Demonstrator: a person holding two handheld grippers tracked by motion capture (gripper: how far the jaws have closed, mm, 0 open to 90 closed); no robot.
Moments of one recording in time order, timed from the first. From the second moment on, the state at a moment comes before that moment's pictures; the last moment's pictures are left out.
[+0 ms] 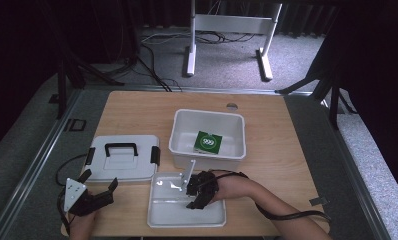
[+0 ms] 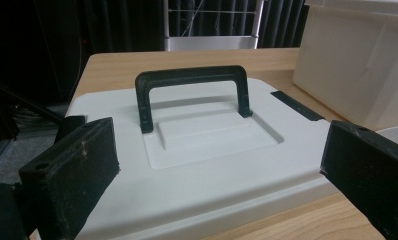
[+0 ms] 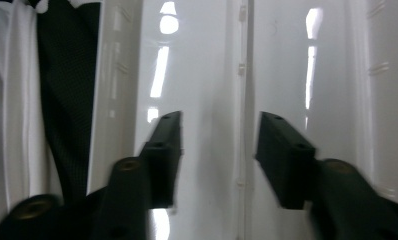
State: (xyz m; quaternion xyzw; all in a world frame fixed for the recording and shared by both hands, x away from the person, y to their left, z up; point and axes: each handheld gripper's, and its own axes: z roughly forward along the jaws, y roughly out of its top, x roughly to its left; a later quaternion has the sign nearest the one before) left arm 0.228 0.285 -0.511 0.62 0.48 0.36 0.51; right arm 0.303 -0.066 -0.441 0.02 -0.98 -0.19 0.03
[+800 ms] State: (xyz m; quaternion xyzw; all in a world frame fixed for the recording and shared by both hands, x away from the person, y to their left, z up) left arm 0.228 0.285 -0.511 0.62 0.48 0.36 0.51; right arm 0.299 -0.055 -0.466 0.04 -0.99 -0.15 -0.03
